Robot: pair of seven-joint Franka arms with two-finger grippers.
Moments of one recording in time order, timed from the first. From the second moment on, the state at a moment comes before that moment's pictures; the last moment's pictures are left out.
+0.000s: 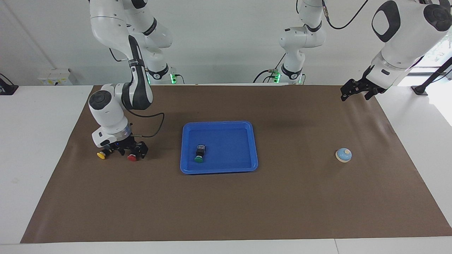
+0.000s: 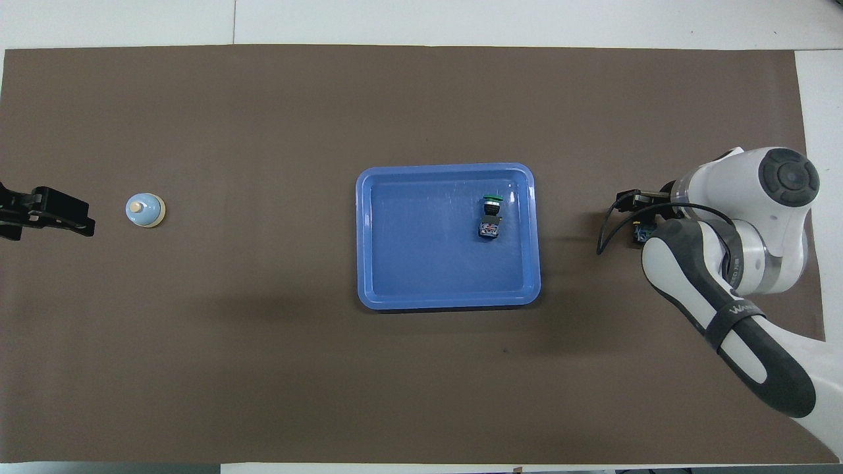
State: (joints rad) left arm 0.00 0.02 0.00 -1.62 0.00 1.49 0.03; right arm -0.16 0.25 0.13 -2.15 -0.06 2.47 0.20
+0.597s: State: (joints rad) left arm 0.00 0.02 0.00 -1.62 0.00 1.49 0.03; right arm -0.17 0.21 0.13 -2.21 -0.06 2.51 0.17
